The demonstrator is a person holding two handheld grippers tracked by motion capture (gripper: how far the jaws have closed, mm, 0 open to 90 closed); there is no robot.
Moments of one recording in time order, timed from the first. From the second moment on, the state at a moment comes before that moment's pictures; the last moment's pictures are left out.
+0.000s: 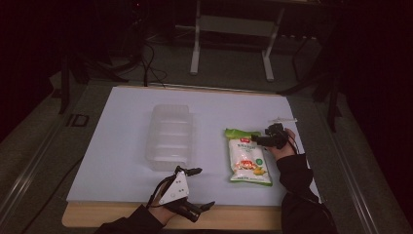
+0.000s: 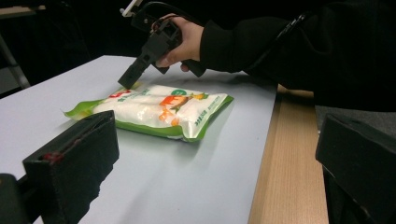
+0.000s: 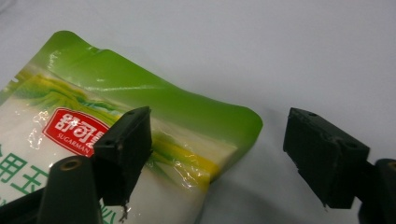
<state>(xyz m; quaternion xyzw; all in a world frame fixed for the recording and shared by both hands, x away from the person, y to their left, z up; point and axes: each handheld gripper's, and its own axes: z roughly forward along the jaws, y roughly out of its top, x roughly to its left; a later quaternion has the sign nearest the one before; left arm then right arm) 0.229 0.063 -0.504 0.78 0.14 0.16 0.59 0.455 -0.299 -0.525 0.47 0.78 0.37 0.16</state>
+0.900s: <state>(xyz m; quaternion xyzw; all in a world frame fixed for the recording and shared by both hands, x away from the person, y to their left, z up) 0.230 0.060 -0.506 0.78 0.14 0.15 0.59 0.458 -0.283 -0.521 0.50 0.80 0.32 0.10</state>
